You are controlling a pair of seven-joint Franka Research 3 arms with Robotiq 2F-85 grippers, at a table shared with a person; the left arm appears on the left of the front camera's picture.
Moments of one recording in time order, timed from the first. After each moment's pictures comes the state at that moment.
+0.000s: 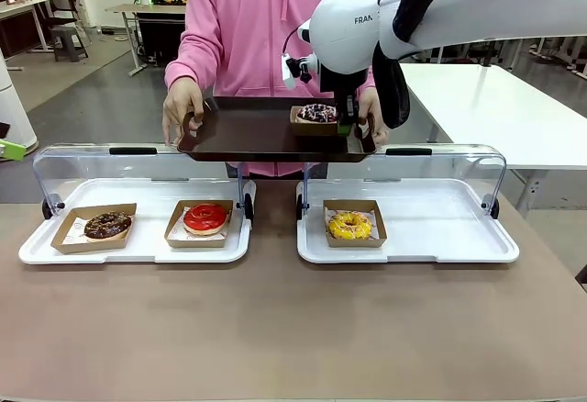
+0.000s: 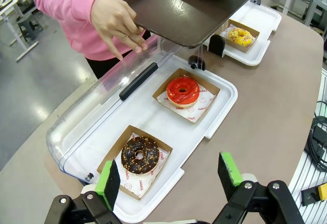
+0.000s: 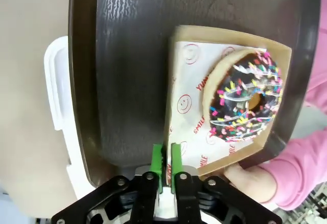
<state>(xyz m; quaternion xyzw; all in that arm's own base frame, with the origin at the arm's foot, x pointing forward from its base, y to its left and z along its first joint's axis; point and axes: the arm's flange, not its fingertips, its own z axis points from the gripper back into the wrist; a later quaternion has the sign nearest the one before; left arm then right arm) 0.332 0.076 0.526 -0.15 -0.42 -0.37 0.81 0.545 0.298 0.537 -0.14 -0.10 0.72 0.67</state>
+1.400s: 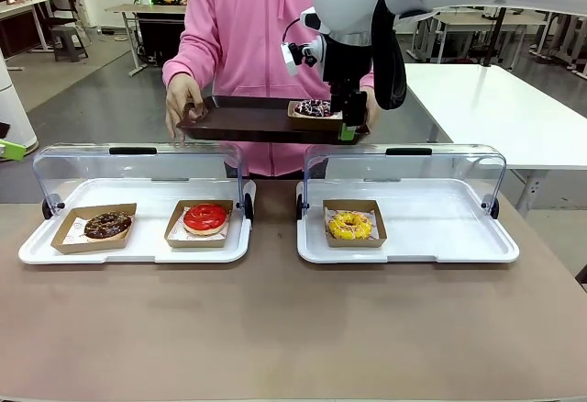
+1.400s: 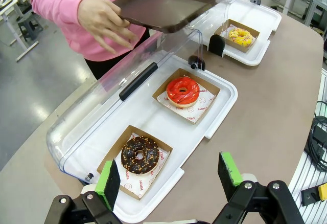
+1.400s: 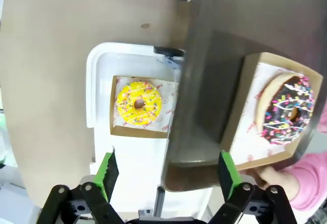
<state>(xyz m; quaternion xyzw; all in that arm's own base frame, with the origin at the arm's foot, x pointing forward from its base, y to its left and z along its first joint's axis) 0.332 0.076 0.526 -0.15 -0.42 -0.37 0.81 0.530 0.295 0.559 -0.06 -0.08 0.75 0.65</state>
